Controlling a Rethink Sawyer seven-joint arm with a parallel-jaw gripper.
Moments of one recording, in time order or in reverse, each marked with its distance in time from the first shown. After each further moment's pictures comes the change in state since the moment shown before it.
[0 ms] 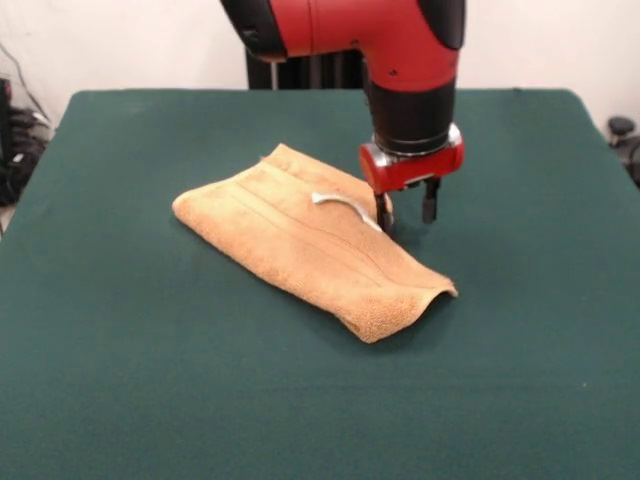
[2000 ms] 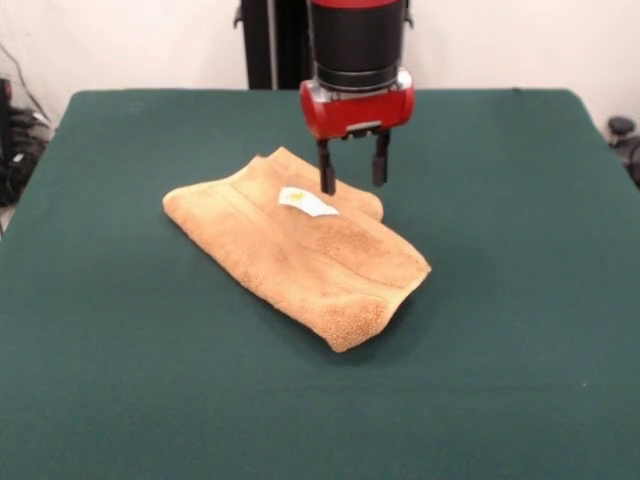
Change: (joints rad) arm -0.088 -0.177 0.007 0.094 -0.001 0.000 0.000
